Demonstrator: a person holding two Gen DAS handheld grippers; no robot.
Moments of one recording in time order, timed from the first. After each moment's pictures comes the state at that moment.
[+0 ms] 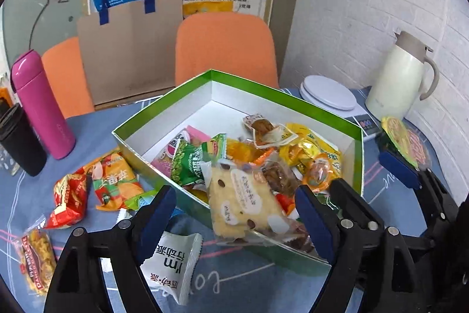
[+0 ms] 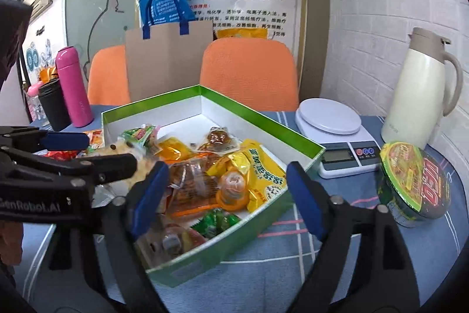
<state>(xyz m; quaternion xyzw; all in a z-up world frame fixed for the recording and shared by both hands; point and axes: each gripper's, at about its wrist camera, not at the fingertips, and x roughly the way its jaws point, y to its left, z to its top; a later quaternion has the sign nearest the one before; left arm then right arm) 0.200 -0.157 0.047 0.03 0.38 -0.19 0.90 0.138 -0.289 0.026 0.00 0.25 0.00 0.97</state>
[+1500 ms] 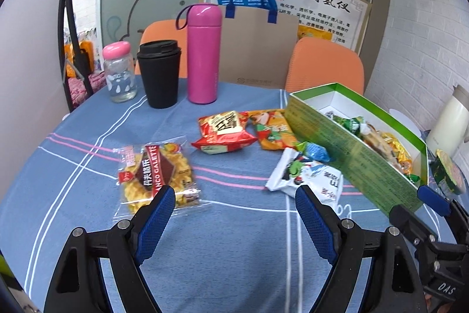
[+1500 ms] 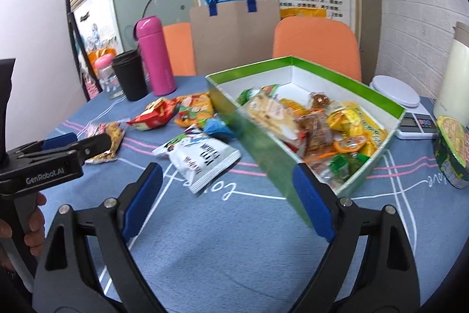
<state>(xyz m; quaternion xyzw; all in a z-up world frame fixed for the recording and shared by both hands) 0.115 0.018 0.029 -0.06 0.35 -0.01 0.94 0.098 -0.184 0.022 0.02 0.31 0.13 0.94</state>
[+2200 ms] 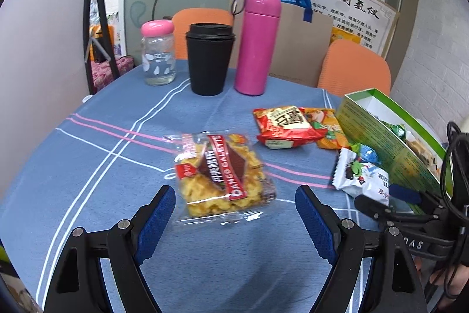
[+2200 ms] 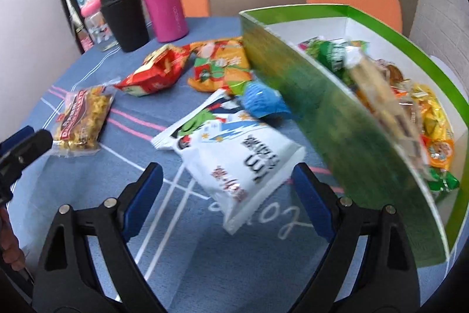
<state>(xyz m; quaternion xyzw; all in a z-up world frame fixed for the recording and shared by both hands) 0.121 0.088 0.011 -0.08 0.36 0.03 0.93 0.183 -0.117 -0.029 -0.01 0.44 0.16 0.89</state>
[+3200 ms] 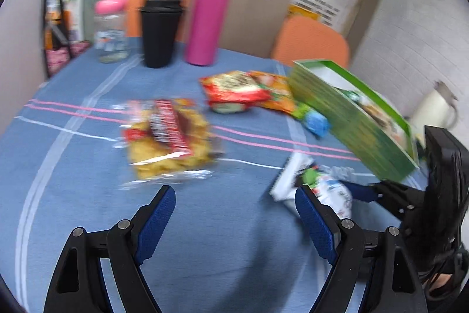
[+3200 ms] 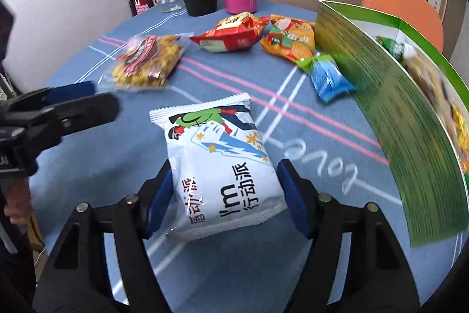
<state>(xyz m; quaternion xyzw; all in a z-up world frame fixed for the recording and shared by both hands) 0.110 0.061 0.004 -0.10 0.41 -0.12 0.90 0.121 -0.107 -0.033 -0.07 0.44 0.26 0.86</state>
